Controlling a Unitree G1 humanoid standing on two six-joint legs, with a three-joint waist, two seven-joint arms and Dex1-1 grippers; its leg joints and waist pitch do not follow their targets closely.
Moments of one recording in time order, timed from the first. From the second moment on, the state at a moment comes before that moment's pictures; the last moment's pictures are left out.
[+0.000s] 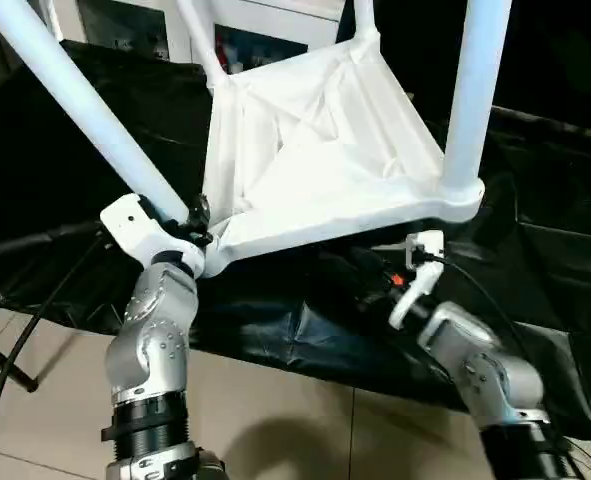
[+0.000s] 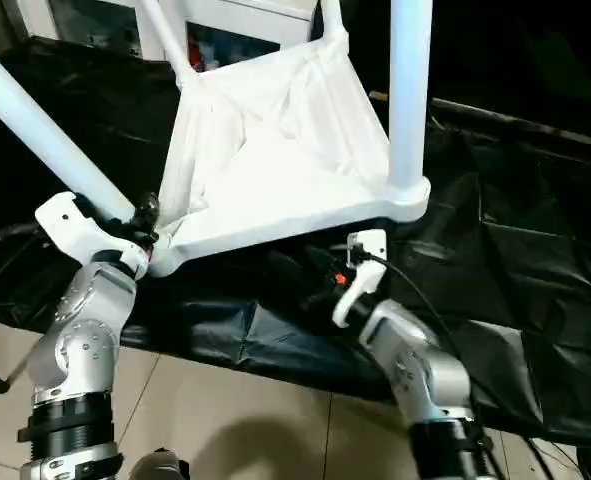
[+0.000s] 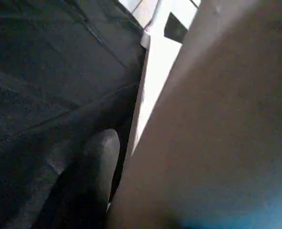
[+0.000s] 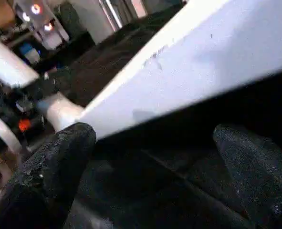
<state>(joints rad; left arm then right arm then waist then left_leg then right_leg) -0.36 -0.14 0.34 0.00 -0.40 0.41 0.10 -0.27 -0.10 -0.03 0.16 0.58 0.47 0.56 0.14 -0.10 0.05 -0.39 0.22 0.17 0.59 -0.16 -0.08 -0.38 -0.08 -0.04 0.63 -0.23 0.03</state>
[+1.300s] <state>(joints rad) -0.37 -0.16 0.29 0.00 -0.37 0.41 0.10 -0.75 0.12 -0.50 0.83 0.87 0.34 0.30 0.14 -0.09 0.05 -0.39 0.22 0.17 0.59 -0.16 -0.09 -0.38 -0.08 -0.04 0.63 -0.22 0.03</state>
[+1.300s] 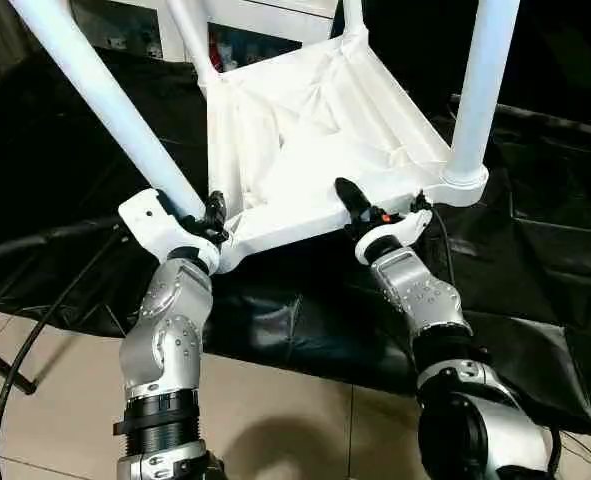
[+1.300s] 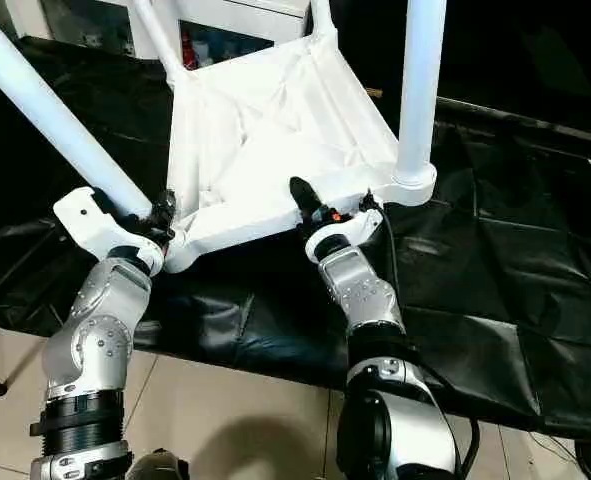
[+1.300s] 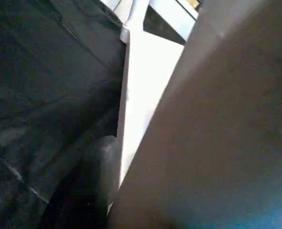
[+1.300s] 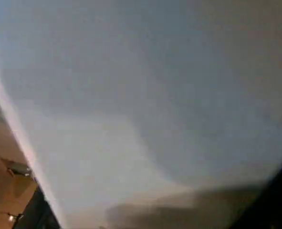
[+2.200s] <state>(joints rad) -0.16 0.06 0.27 -0.17 -0.59 0.64 -0.18 -0.69 0.09 -0.46 0.66 0.79 0.30 0.22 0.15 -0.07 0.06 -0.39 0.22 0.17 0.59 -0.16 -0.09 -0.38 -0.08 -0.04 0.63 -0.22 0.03</state>
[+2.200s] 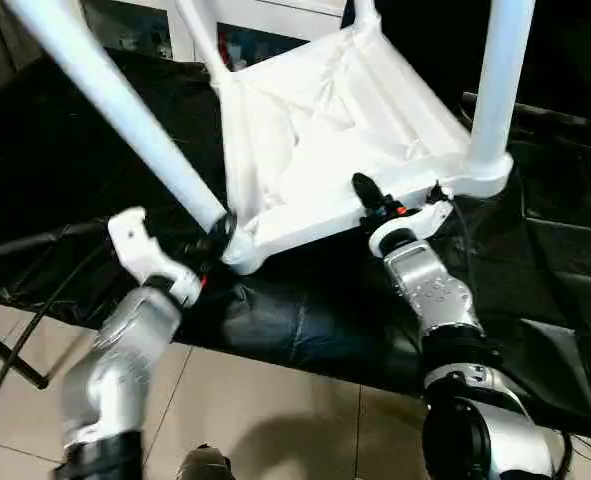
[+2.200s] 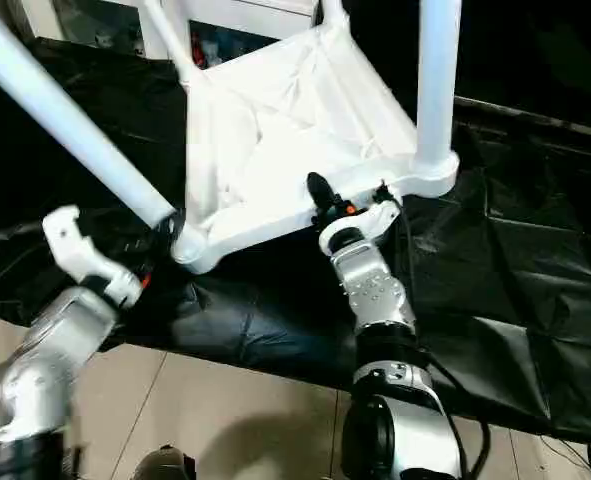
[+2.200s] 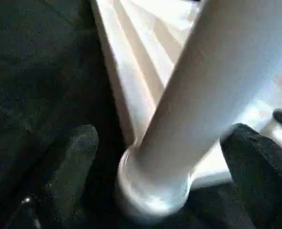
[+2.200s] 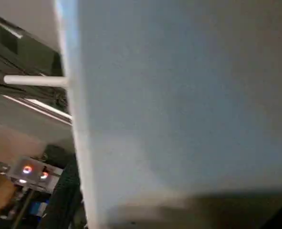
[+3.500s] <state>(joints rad) -0.40 0.50 -0.14 -0.33 -0.20 0.46 -0.46 -0.52 -0.22 -0.11 0.09 0.25 0.32 0.00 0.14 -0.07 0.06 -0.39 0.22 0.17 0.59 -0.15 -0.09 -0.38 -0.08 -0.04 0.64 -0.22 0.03</state>
